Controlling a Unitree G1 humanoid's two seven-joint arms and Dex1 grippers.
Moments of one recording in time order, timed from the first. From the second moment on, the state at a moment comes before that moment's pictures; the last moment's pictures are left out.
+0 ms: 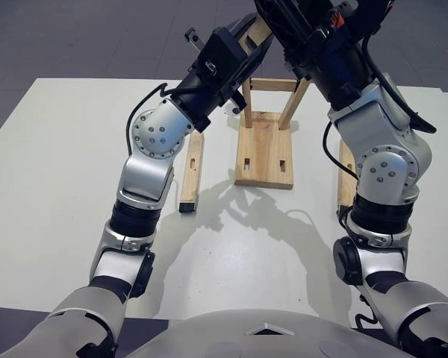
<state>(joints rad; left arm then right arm) -0.62 0.22 -0.19 -0.17 0.02 0.06 -0.41 -0.69 -0.21 -0.08 -0.33 0.79 0.54 0.33</state>
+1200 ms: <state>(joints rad) -0.59 0.21 -0.21 -0.15 0.04 0.11 -0.42 -0.65 -0.21 -0.11 -0.32 0.74 0.53 0.30</state>
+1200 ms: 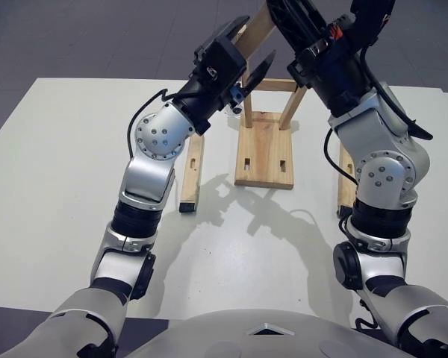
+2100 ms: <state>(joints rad) -0.45 0.01 0.30 -0.22 -0.32 0.42 0.03 -0.19 -0.24 -0.62 -0.12 0.67 0.57 -0.03</state>
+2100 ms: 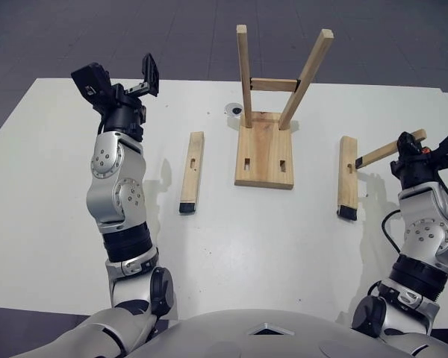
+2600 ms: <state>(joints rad) -0.47 0.01 0.26 -0.13 -0.31 0.35 0.04 -0.20 -0.21 -0.59 -0.08 0.68 0.50 -0.03</state>
